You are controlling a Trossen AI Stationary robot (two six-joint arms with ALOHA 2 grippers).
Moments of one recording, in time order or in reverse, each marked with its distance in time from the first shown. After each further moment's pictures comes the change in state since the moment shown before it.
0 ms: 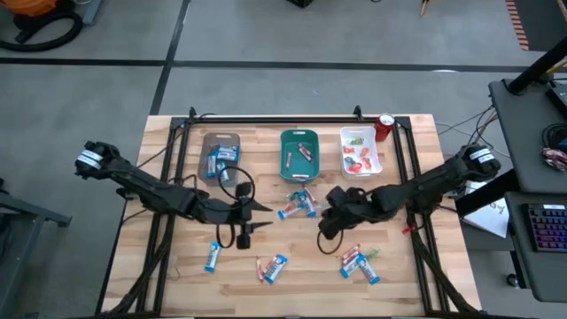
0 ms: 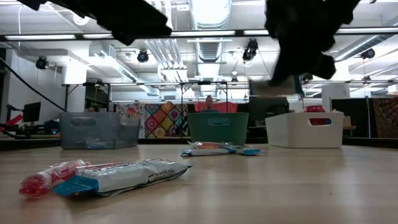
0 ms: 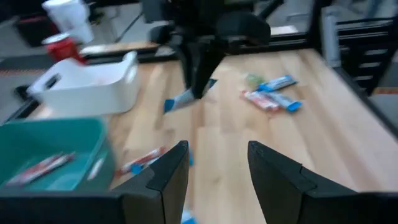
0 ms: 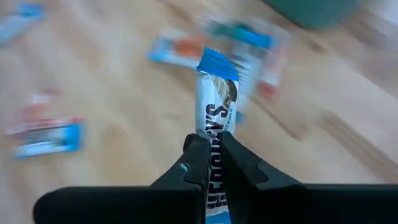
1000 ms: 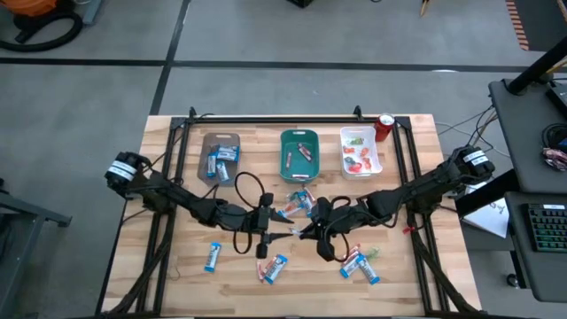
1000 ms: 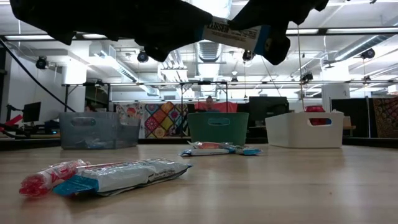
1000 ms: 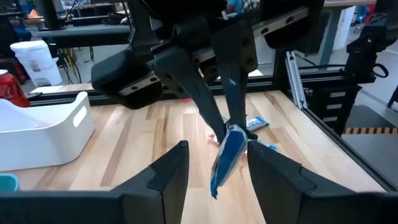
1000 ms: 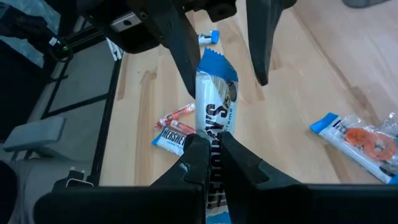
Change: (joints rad) left arm 0.035 0.355 0.009 0.578 0.150 0.054; right arm 0.026 0.067 0.002 0.528 -0.232 -0.472
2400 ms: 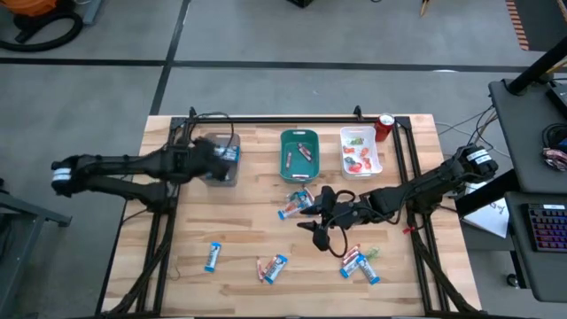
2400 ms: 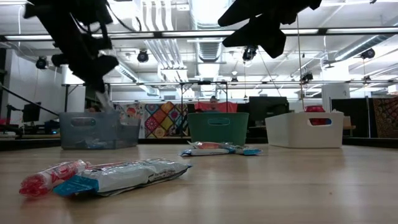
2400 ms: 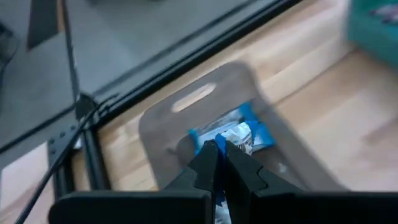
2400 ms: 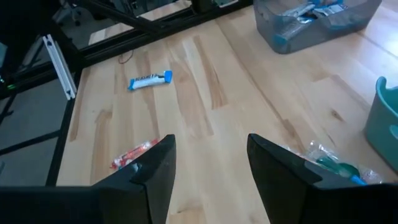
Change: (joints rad) left arm 0.496 -0.686 -0.009 -1.610 -0.528 -0.593; right arm -0.014 -0.035 0.001 -0.008 0.218 -0.026
